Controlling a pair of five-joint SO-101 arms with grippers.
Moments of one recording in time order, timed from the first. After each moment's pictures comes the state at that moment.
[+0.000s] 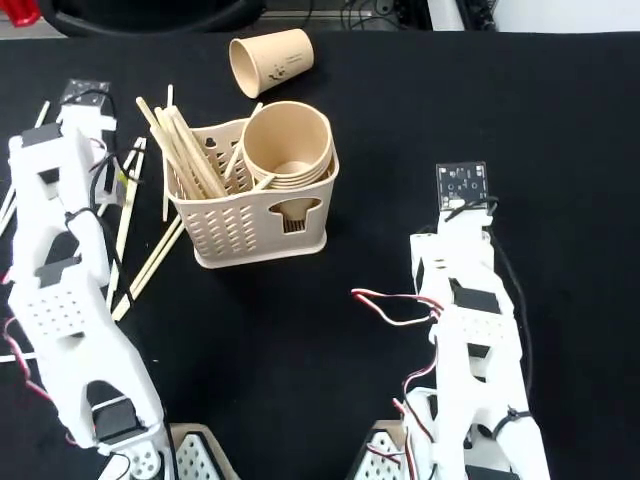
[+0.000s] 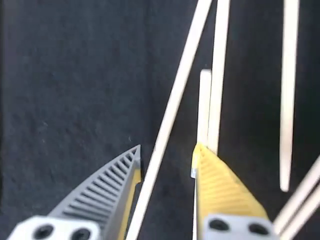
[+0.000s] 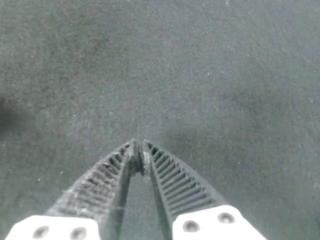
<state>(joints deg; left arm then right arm) -25.6 36.4 -23.3 69.1 -23.3 9.8 -39.0 73.5 18.7 12.4</state>
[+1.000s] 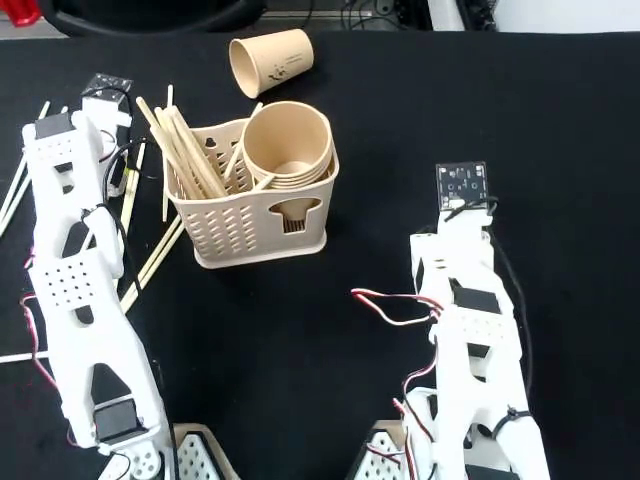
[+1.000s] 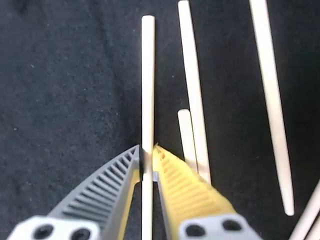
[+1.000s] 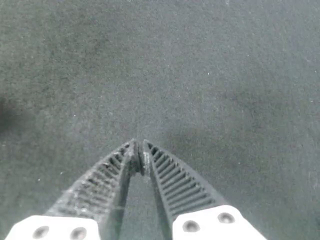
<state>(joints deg) -25.1 59.7 -53.8 81.9 -31.2 9.8 -39.0 73.5 18.7 12.4</state>
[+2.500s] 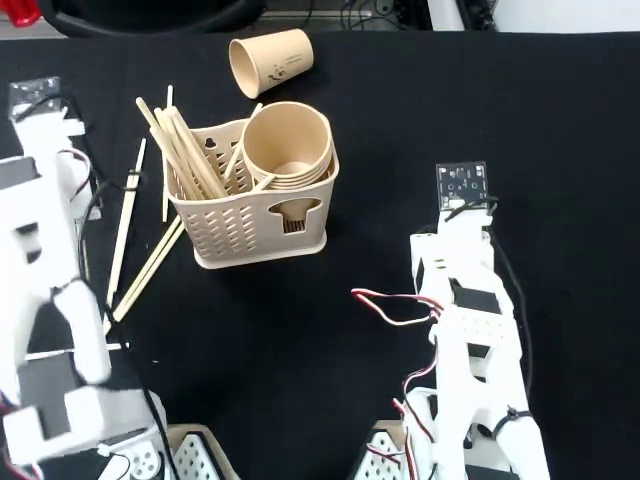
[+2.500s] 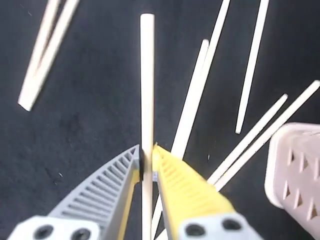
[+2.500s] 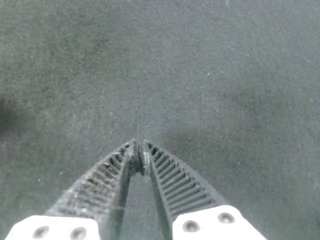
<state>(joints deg) -26.8 -7.7 13.6 64.9 -8.8 9.8 -39.0 73.5 18.7 12.4</state>
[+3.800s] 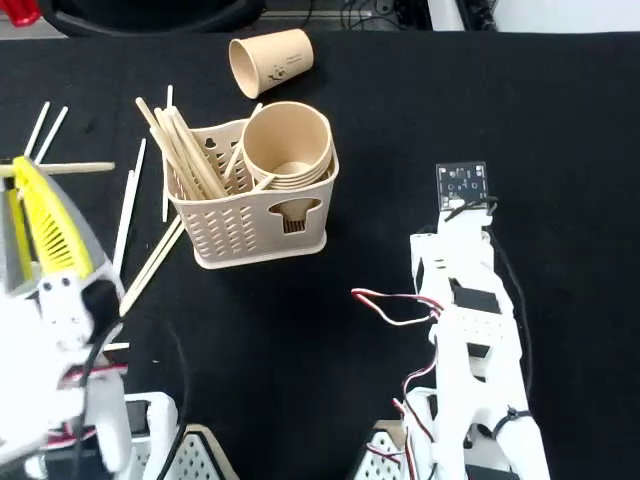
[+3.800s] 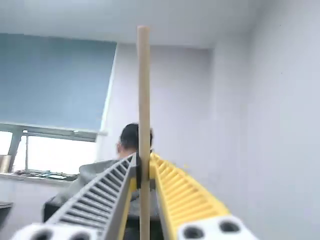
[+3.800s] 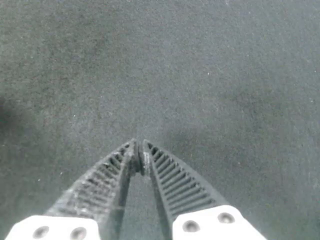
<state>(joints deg) -11.8 -100.5 63.5 6.6 6.7 9.8 -39.0 73.5 18.7 12.4</state>
